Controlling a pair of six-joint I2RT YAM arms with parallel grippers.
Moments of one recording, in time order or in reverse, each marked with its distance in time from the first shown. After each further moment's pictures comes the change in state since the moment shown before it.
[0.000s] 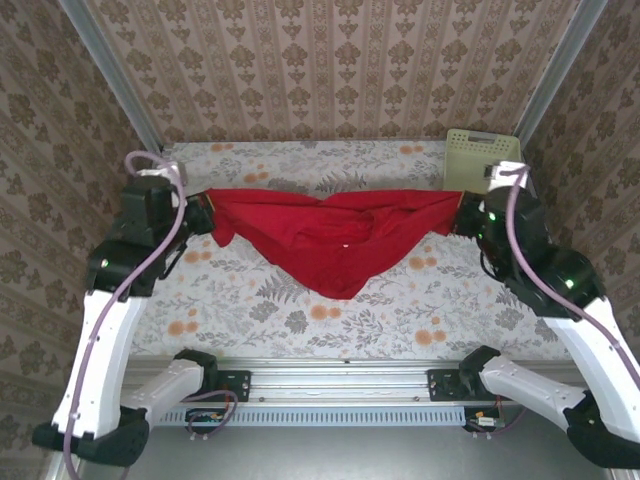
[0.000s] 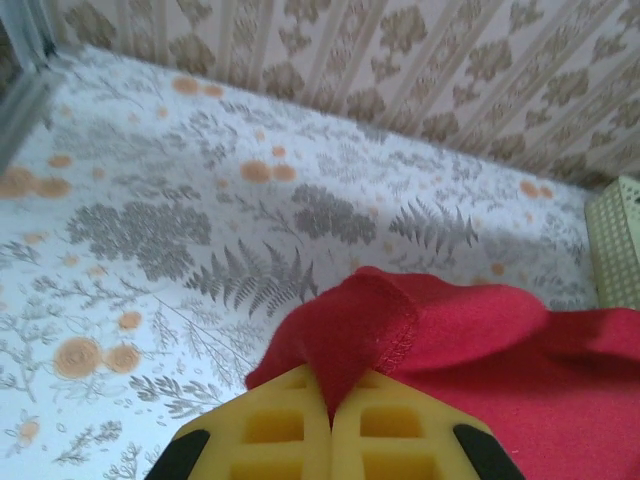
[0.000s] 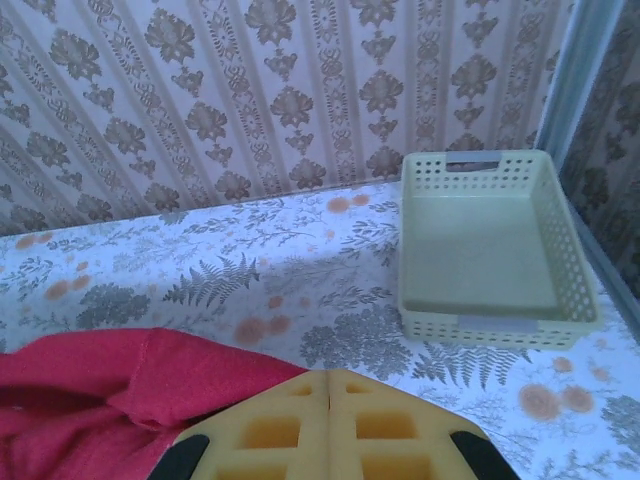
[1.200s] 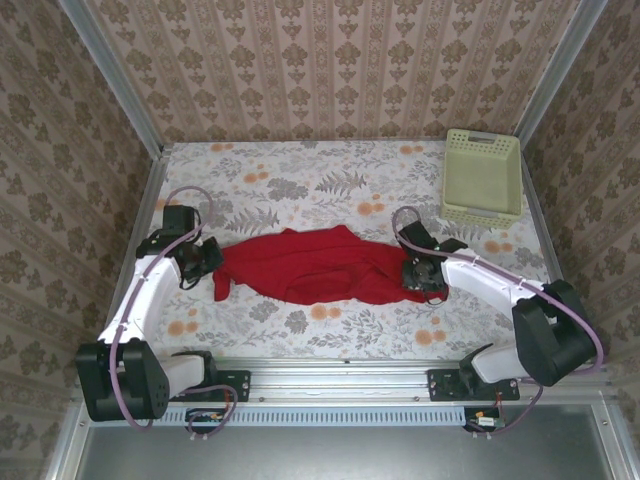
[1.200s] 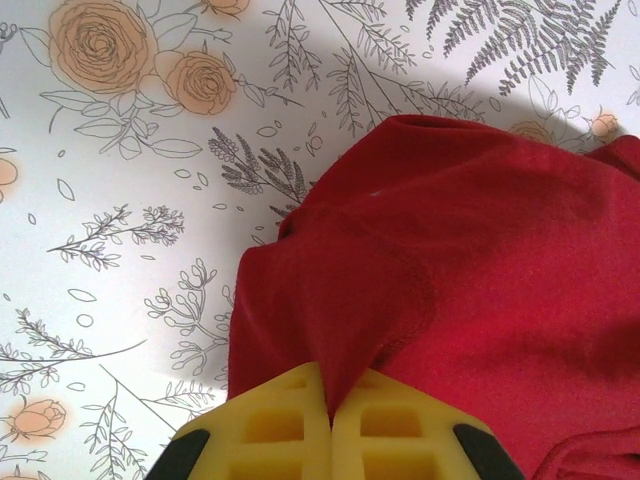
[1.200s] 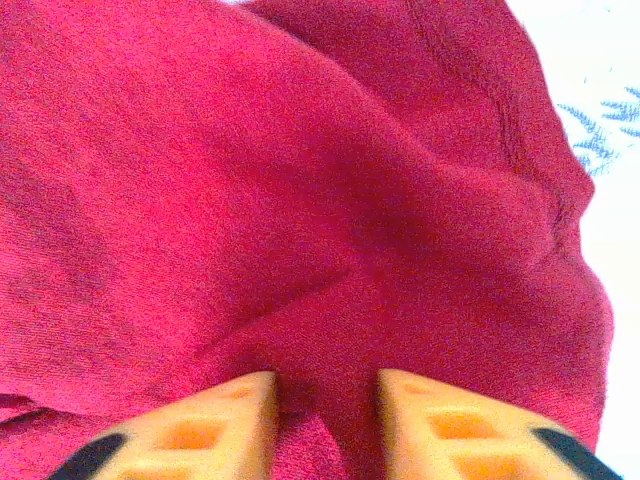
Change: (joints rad) left arm 0.267 0.233 -0.506 0.147 0.194 -0.035; right arm -0.087 0.497 -0.587 0.233 -0.365 0.201
